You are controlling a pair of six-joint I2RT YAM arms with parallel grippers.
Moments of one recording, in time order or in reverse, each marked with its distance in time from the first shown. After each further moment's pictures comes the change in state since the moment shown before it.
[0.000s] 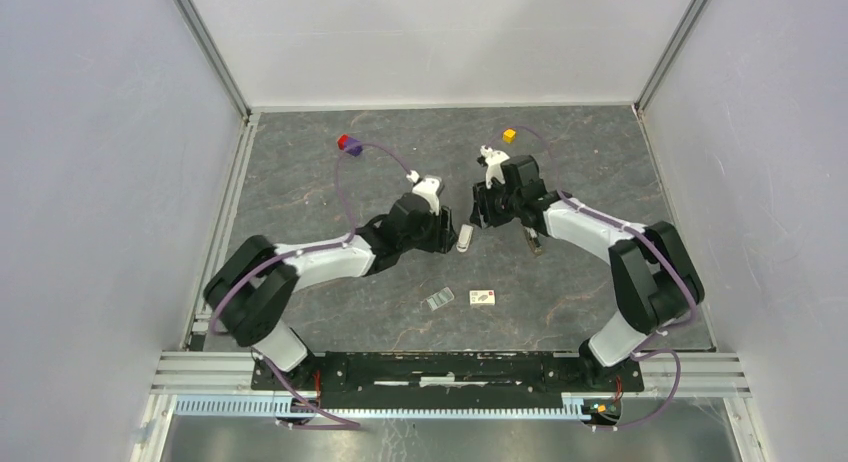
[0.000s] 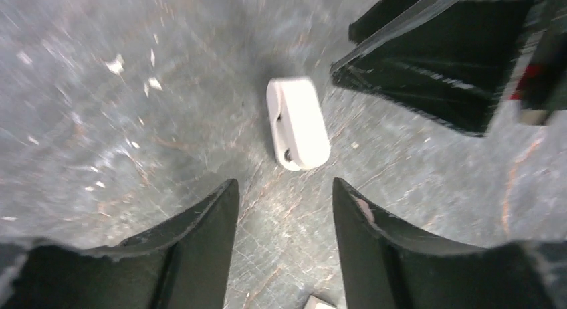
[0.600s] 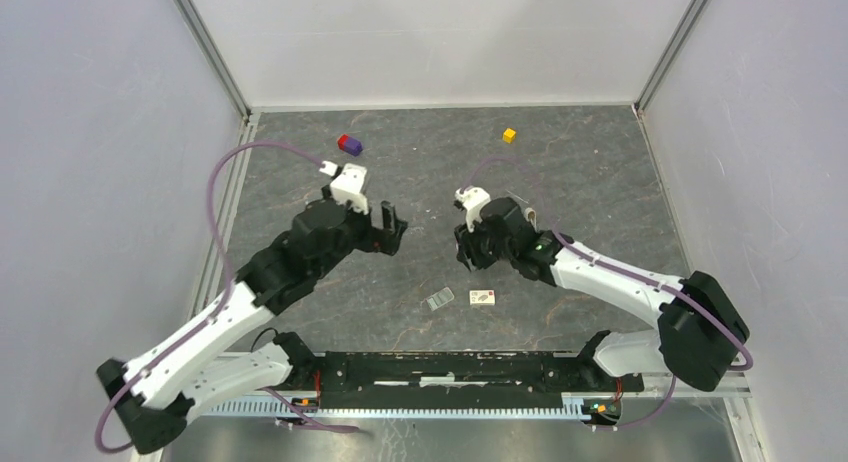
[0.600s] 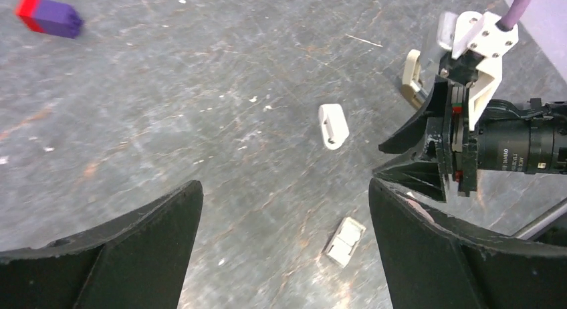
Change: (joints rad) left arm 0.000 -0.739 0.079 -0.570 -0.224 0.151; right arm 0.291 -0.333 -0.160 -0.099 0.196 0.005
